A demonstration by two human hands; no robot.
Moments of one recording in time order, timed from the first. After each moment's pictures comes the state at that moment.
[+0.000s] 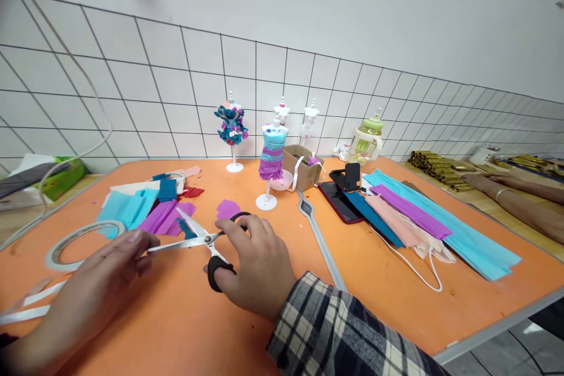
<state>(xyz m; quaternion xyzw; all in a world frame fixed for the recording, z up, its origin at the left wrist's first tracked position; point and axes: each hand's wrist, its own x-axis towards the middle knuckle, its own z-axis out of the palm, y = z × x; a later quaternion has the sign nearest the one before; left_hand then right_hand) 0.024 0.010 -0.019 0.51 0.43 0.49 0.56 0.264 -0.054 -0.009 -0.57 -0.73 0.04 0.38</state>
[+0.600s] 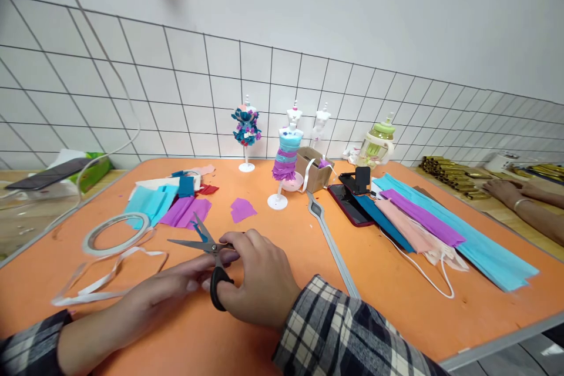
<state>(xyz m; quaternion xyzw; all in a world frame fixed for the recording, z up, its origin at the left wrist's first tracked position) 0.047 -0.016 -0.022 0.57 0.28 0.25 0.73 0.243 -0.067 -0.011 -0.55 -0.74 0.16 0.35</state>
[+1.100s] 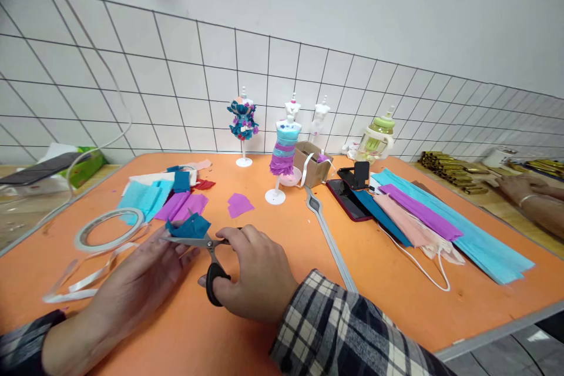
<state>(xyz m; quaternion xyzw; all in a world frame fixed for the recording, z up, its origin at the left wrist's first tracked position) 0.056 -0.016 -0.021 0.39 0.26 0.51 0.72 0.244 -0.067 -0.011 -0.56 -0.75 0.15 0.32</state>
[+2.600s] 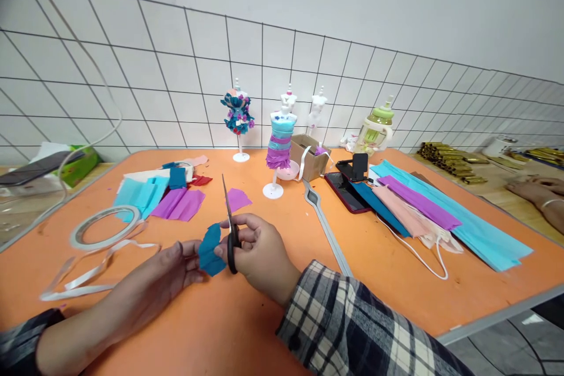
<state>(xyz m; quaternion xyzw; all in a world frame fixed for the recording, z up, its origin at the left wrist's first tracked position) 0.051 -0.017 -0.031 0.52 0.28 0.32 0.74 0.250 -0.052 -0.014 -0.43 -0.46 0.58 0.52</state>
